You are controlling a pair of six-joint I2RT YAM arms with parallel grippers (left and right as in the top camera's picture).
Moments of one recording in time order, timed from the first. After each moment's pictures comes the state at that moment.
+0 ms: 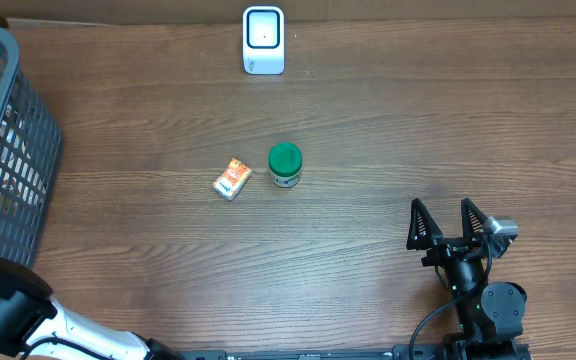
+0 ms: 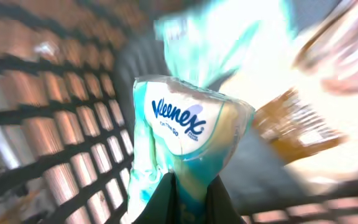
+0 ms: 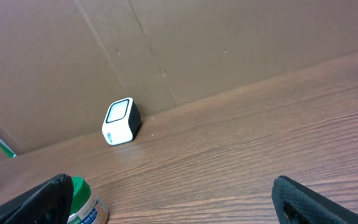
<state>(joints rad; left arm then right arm) 0.90 1.99 2.02 -1.29 -0.22 -0.25 0.09 0.01 0.02 -0.03 -0.06 0.38</state>
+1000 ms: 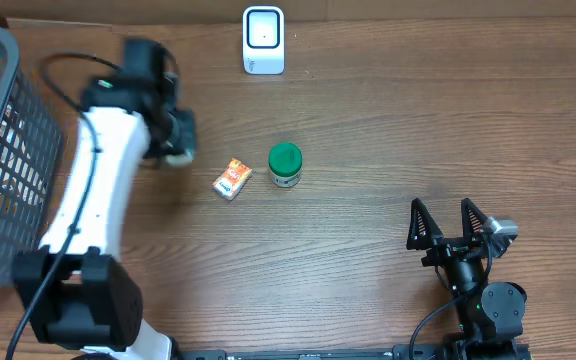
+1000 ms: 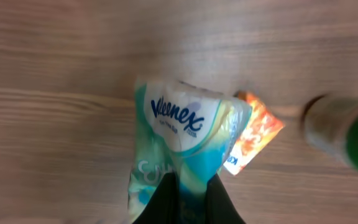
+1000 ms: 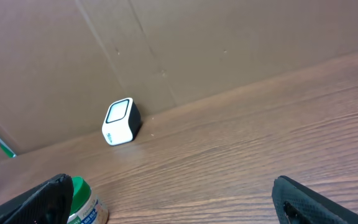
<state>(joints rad) -0.09 1.75 1.50 -1.08 0.00 -0.19 0.09 0.01 0.02 -0.03 -0.06 0.38</state>
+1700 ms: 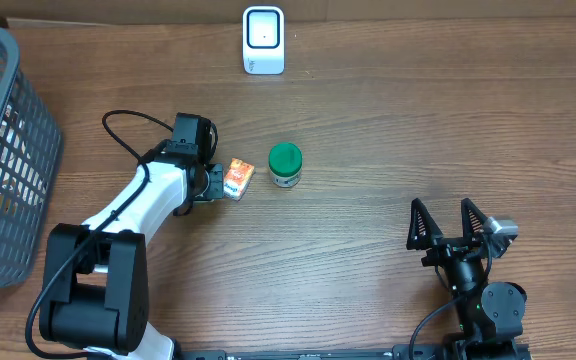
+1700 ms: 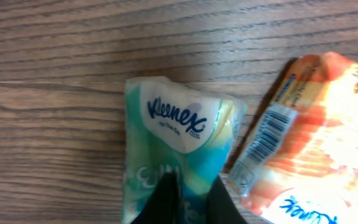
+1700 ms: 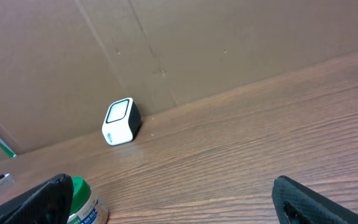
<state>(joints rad) -0.16 1.75 1.01 -0.55 -0.07 -0.18 0.09 0.01 0.02 -0.03 -0.06 0.38</state>
